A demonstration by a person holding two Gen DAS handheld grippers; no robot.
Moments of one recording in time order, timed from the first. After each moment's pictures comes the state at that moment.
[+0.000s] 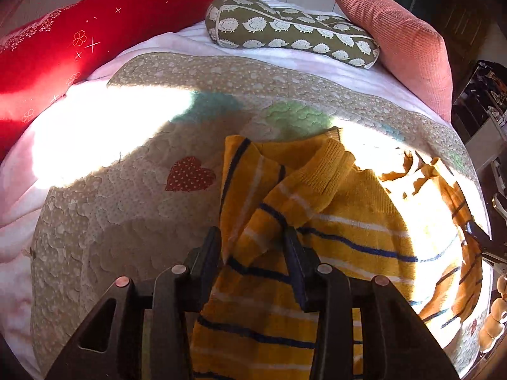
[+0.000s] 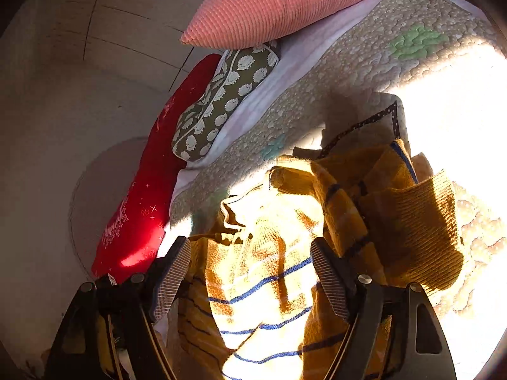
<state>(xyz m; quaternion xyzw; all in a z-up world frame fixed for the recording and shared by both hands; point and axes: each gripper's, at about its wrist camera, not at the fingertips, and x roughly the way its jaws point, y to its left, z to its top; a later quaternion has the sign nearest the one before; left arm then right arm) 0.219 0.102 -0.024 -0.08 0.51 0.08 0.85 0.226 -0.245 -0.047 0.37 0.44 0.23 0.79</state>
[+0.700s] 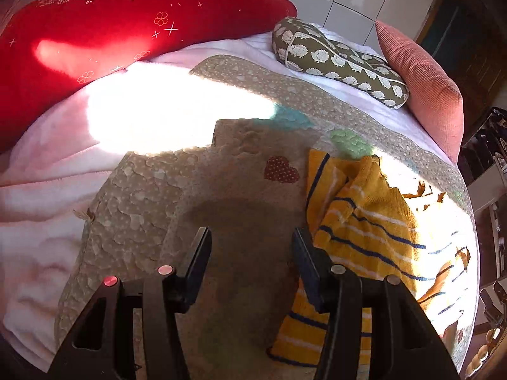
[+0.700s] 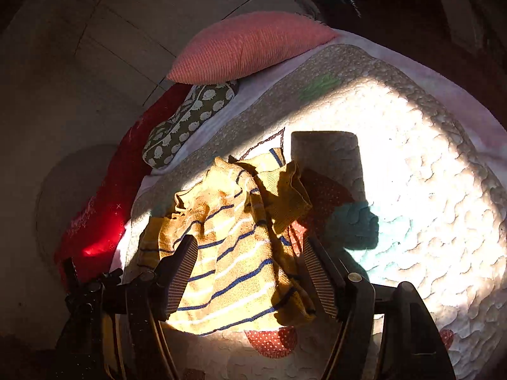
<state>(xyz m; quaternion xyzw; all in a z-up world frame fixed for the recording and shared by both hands) 0.134 0.179 0.018 -0.15 0.47 0.11 0.86 0.093 -0.326 -0.019 0.30 0.41 0.13 0.85</state>
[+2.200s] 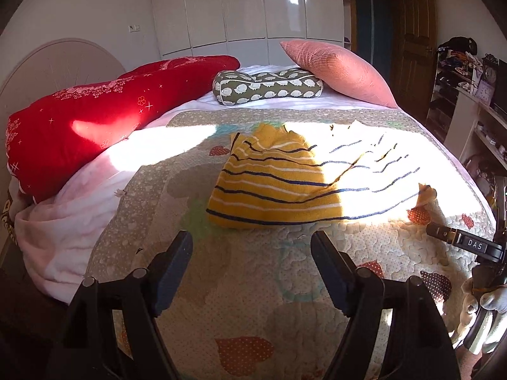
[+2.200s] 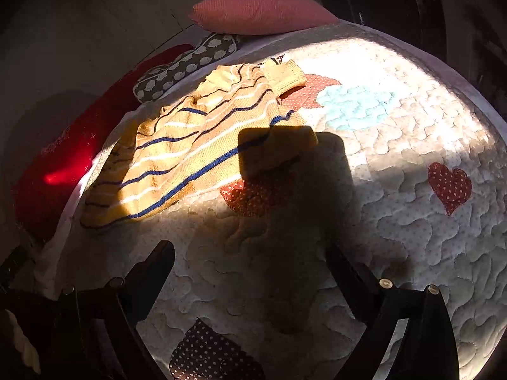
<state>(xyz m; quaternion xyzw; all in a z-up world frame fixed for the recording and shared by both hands) -0.051 0.016 0.063 0.01 0.37 0.08 0.93 -0.011 -0.258 -0.080 0.20 0.42 0.10 0.88</state>
